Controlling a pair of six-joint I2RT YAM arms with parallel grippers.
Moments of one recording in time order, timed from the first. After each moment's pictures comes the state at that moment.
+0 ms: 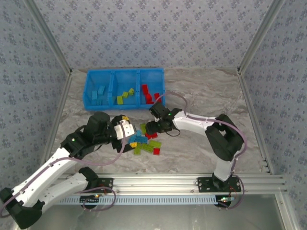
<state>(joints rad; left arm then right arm) -0.72 0.79 0.81 -0.67 0.26 0.56 0.80 1.82 1.18 -0.50 -0.05 0.48</state>
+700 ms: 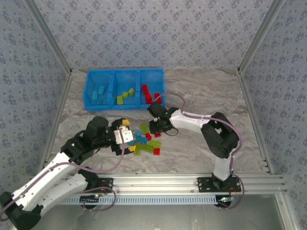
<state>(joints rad) -0.72 0.70 0.70 -0.59 0.25 0.64 0.80 1.80 1.21 -0.54 0.00 0.50</state>
